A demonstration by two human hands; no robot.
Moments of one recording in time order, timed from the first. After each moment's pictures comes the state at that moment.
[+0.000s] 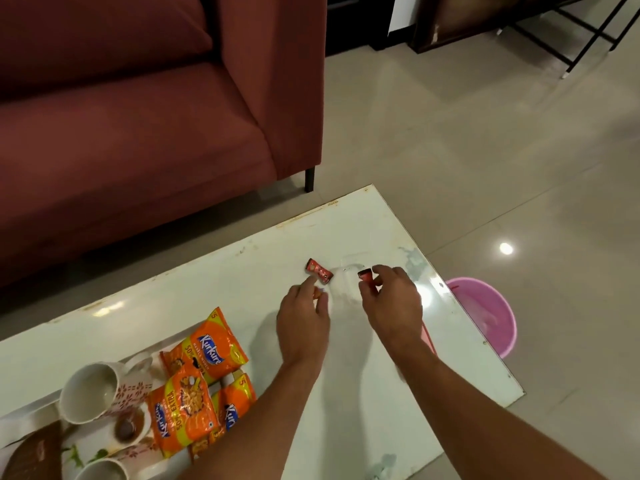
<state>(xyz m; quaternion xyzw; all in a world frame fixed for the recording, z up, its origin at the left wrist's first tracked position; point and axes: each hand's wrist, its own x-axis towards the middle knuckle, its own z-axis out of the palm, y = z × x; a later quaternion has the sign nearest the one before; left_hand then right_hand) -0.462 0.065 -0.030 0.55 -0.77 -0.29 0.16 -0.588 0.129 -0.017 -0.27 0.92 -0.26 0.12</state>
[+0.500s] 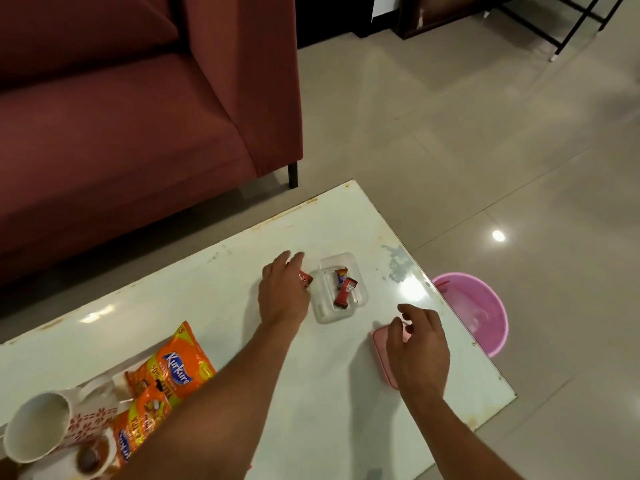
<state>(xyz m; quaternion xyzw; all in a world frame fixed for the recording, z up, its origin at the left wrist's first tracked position) -0.509 0.006 -0.068 0.49 -0.85 -0.21 0.02 -0.596 0.212 -0.053 -0.16 0.93 -0.32 0.09</state>
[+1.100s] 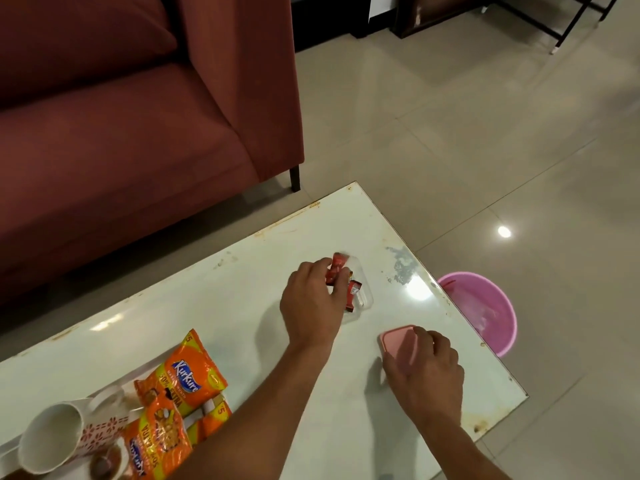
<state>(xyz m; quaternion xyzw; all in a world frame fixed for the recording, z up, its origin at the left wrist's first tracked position) -0.524 0.050 -0.031 0.48 -0.83 -0.20 0.19 -0.581 0.243 -0.073 -0.22 0.96 -0.13 0.12</state>
